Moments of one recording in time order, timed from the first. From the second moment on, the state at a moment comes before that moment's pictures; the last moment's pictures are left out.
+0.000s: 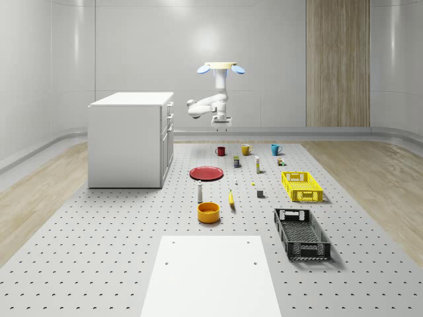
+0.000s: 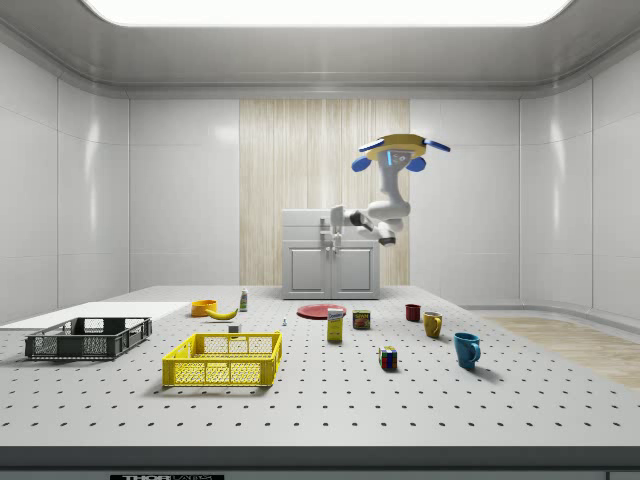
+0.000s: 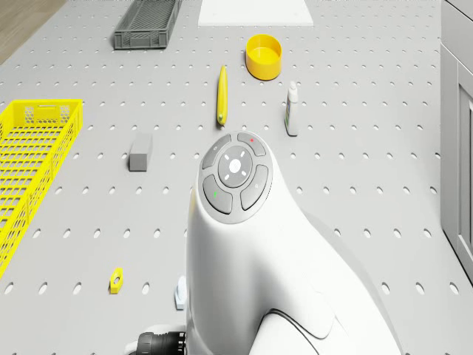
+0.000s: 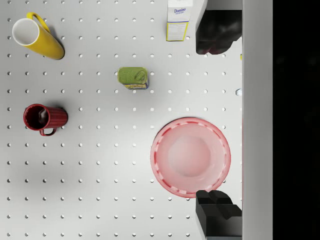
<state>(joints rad) -1.10 -1.24 1.32 -2.88 -1.90 1.32 1.63</state>
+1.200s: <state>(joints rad) -1.13 -1.34 1.34 -2.88 -1.85 1.40 1.65</state>
